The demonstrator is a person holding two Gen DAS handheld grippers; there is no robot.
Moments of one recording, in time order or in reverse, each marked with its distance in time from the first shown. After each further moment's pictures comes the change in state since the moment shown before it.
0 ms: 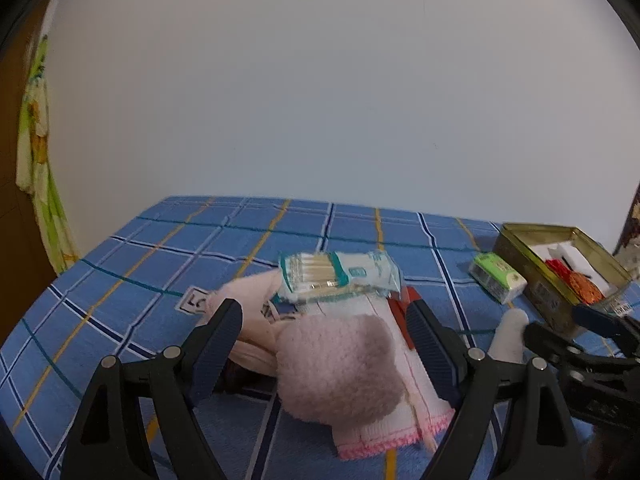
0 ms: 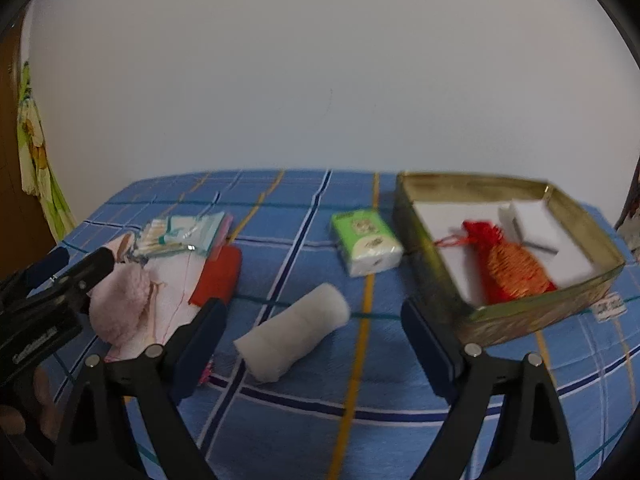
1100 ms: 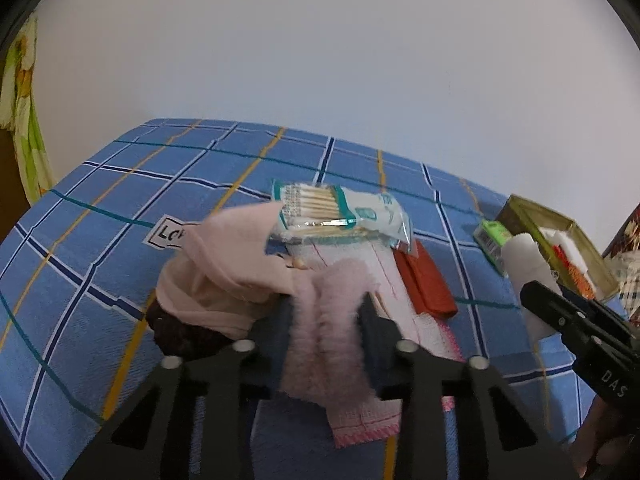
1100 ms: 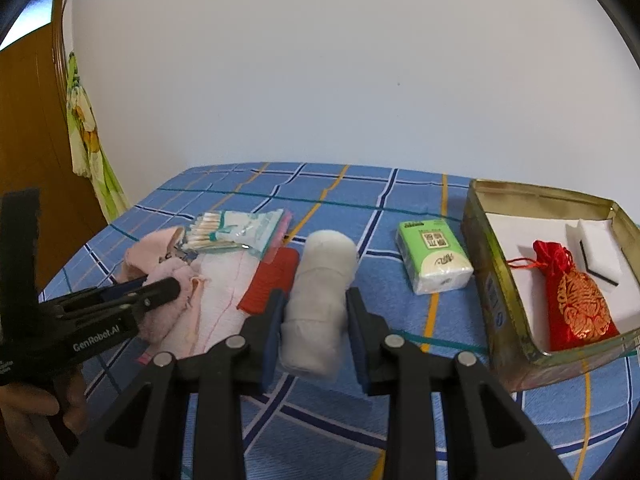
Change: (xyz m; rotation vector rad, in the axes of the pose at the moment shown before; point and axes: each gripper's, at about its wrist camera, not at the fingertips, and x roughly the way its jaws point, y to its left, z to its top) left arm 0.030 0.015 -0.007 -0.140 0.201 -0.067; right arm 0.010 0.008 0.012 -0.083 0.001 0.234
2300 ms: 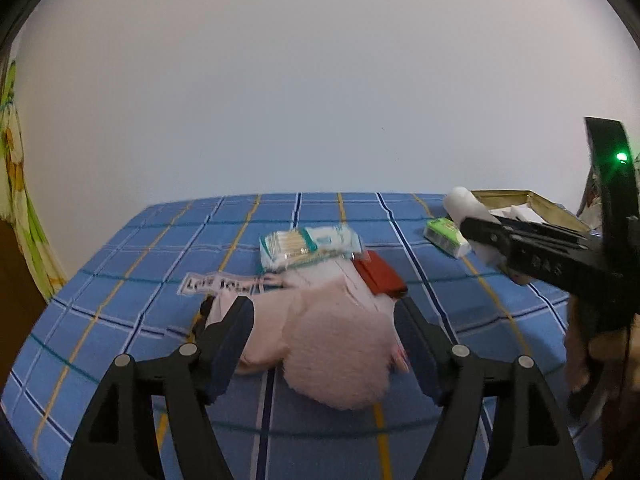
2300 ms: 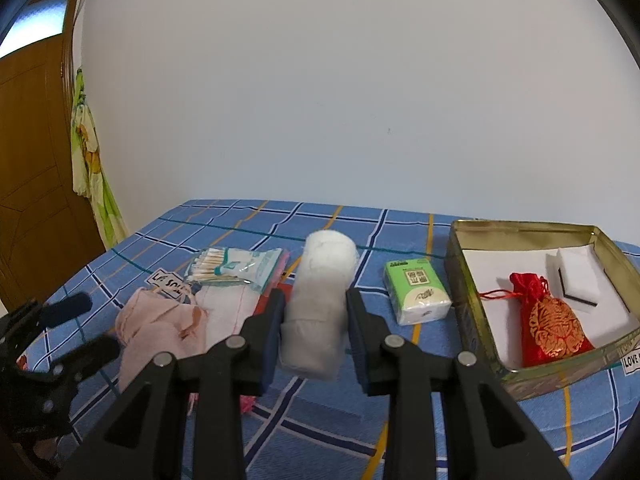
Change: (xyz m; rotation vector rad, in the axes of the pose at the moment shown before) left arm -0.077 -0.016 -0.028 0.261 -0.180 -0.029; right arm -0.025 0.005 0.002 -0.017 -0.128 -0.030
